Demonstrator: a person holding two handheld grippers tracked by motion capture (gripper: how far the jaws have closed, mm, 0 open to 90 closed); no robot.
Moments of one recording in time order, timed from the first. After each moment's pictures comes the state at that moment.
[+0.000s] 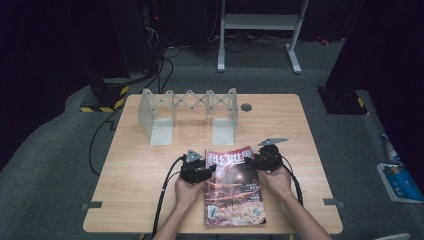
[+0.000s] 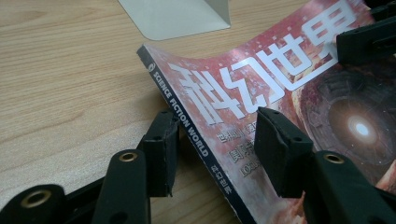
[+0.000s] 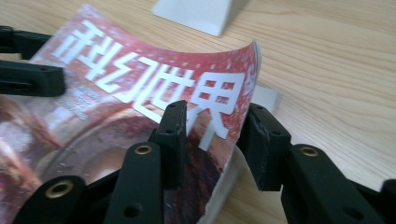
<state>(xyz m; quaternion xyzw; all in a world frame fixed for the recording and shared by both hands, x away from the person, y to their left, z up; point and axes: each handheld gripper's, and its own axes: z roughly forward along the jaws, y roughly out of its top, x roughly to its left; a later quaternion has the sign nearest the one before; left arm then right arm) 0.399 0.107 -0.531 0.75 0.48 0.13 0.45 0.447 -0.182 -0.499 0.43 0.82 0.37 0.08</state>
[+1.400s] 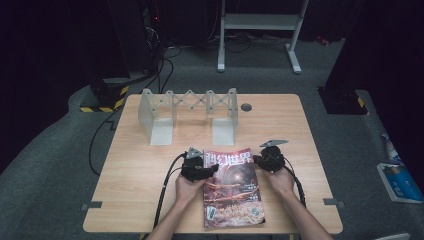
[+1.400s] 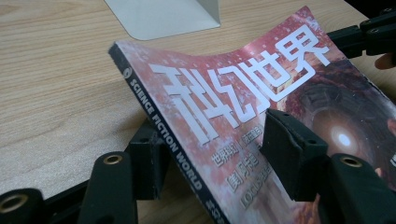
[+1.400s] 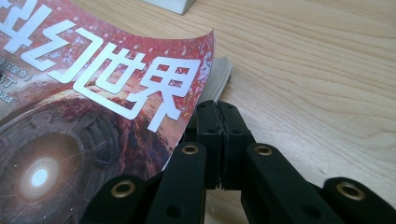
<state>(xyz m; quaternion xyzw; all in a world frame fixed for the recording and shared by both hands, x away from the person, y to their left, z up) 0.409 0.107 -0.529 0.75 0.47 0.09 0.45 0.451 -0.188 -0.512 0.45 0.82 0.33 0.11</state>
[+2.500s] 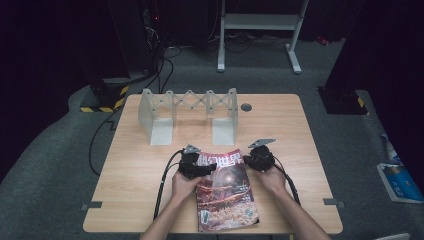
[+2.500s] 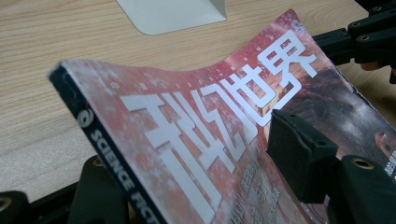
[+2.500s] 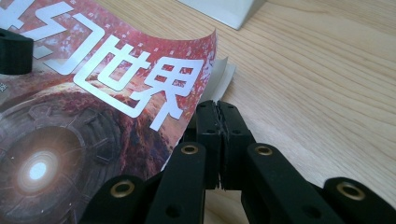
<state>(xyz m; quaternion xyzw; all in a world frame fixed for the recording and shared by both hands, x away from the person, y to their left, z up) 0.420 0.118 -0.523 0.76 0.47 0.06 0.44 0.454 -0.157 -0.512 0.39 0.85 0.33 0.11</state>
